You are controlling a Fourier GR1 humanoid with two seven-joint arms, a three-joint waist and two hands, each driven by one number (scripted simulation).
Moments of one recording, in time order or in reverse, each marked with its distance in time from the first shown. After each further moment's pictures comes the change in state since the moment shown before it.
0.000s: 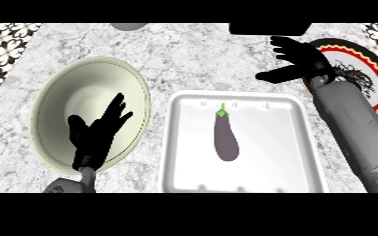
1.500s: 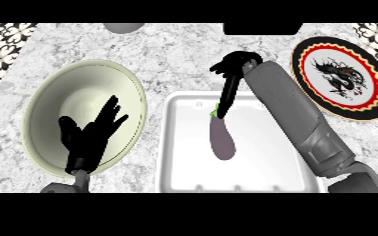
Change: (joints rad) left arm 0.036 -0.013 0.056 -0.022 -0.006 -0.034 0.029; right arm -0.294 0.239 0.176 0.225 0.053 0.605 0.445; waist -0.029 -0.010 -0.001
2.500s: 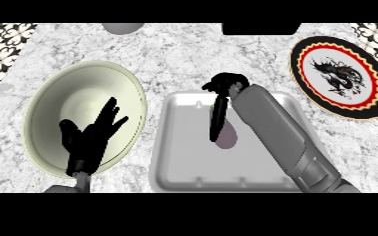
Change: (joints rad) left arm 0.017 -0.031 0.028 0.008 -0.048 -0.010 -0.019; right arm 0.145 0.066 0.067 -0.178 0.077 -0.009 0.089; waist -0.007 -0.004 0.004
